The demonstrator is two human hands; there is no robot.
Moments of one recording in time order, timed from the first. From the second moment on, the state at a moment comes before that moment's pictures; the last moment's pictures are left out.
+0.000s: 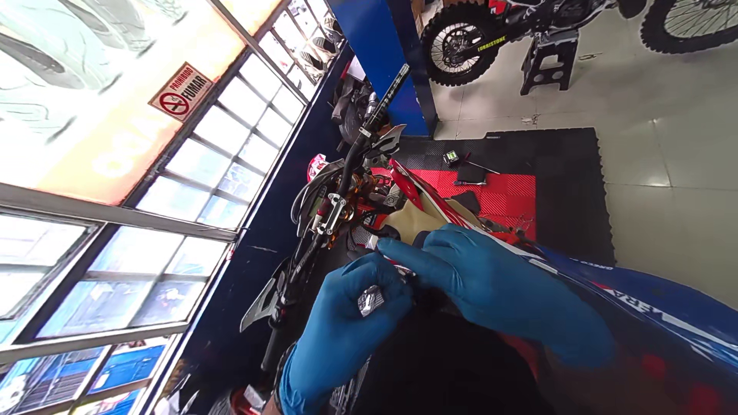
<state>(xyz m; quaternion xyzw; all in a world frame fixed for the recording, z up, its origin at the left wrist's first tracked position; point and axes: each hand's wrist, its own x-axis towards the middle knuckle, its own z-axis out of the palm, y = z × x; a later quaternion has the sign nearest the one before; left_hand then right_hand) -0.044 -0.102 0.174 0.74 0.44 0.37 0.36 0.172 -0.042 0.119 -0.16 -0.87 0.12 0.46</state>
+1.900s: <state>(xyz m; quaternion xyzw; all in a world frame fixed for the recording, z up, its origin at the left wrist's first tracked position) -0.027 -0.090 0.132 0.74 0.43 0.46 0.23 0.195 -0.034 0.141 -0.26 -0.63 0.57 0.46</state>
